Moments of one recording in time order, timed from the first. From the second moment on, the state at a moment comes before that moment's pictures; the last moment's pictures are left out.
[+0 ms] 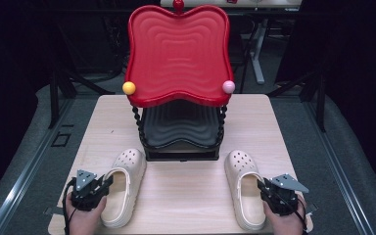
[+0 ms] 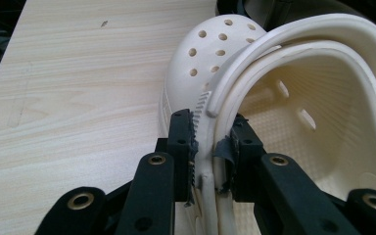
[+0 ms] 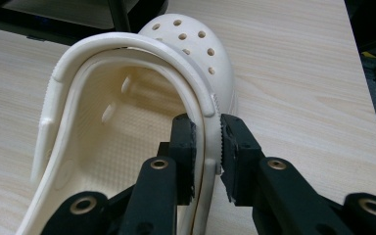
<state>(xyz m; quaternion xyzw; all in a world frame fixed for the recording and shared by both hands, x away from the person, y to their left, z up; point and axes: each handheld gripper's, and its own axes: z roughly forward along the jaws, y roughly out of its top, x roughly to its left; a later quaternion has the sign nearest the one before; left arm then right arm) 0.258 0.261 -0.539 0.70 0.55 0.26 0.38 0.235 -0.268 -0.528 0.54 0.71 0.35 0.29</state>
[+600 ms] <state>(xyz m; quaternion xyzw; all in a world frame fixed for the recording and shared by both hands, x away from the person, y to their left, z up) 0.247 0.266 -0.542 0.69 0.56 0.24 0.40 0.232 -0.272 -0.537 0.57 0.69 0.37 0.27</state>
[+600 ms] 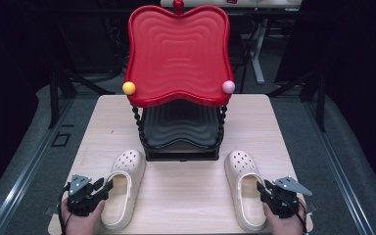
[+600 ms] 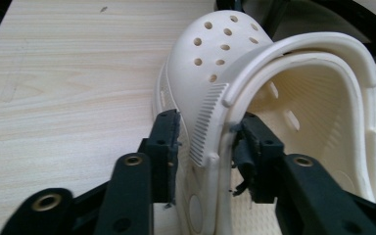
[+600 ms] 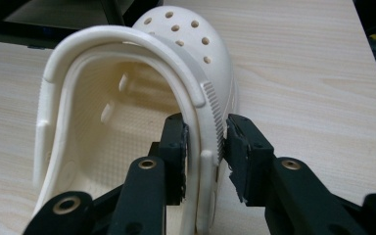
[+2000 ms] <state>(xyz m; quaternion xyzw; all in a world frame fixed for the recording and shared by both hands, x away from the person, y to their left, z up) 0.215 0.271 -0.496 0.64 0.56 0.28 0.45 0.209 -0.258 -0.493 0.58 0.64 0.42 0.29</state>
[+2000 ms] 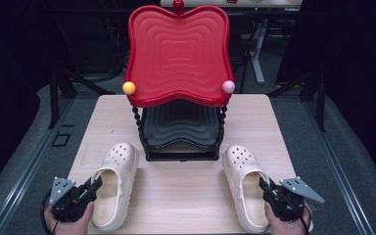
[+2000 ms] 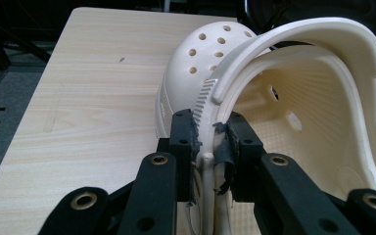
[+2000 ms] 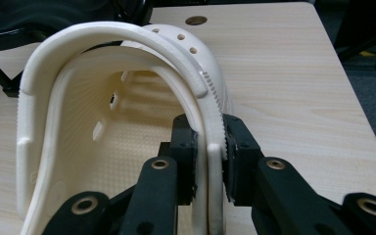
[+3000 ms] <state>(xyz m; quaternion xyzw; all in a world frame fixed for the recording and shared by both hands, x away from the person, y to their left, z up) 0.205 0.238 -0.460 0.64 0.51 0.29 0.50 0.206 -0.219 -0.452 0.52 0.64 0.46 0.32</state>
